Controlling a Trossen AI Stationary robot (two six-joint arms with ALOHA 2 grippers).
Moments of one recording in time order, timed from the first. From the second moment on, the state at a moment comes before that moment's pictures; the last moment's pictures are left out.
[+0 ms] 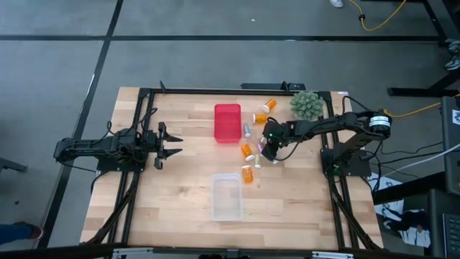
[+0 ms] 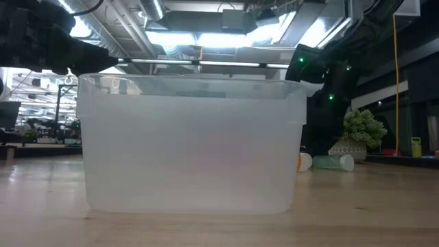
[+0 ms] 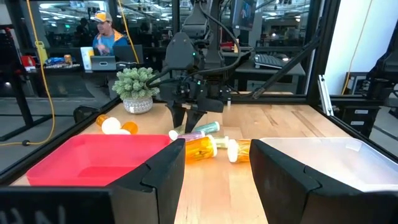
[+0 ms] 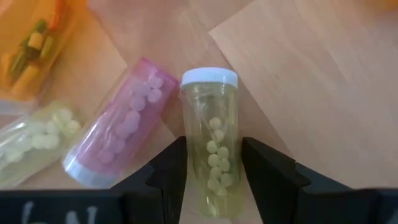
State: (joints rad) left arm 0.05 0.01 0.01 0.01 -0.02 -0.02; right arm -0.23 1.56 0.68 -0.29 0.08 0.36
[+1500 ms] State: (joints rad) left arm 0.05 0.01 0.01 0.01 -0.02 -0.02; right arm 0.08 1.60 1.00 0.05 -0.46 -0.01
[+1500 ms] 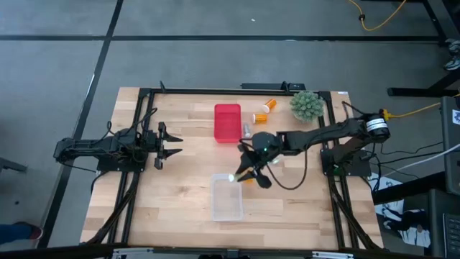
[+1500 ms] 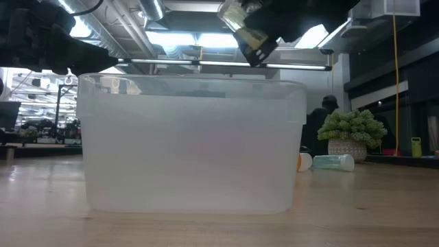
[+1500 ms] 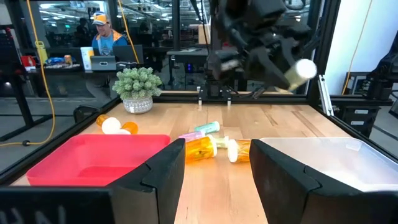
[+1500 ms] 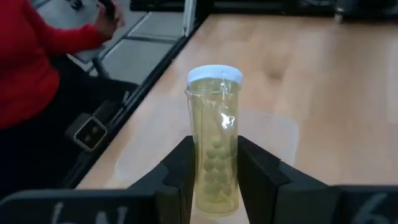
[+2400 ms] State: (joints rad) left arm 0.05 0.01 0.01 0.01 -0.02 -0.02; right arm 0.09 1.76 1.00 0.23 -0.42 0.05
